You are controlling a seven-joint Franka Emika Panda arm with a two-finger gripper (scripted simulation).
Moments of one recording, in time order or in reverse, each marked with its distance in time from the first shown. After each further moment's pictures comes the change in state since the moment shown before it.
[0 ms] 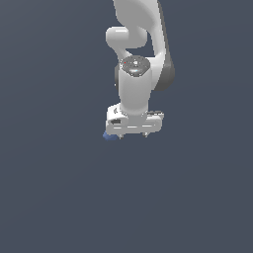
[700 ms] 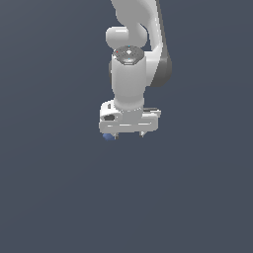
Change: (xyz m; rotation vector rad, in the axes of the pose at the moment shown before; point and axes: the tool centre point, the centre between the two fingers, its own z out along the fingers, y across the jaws) arm 0.014 0.018 -0.024 -0.011 0.052 0.007
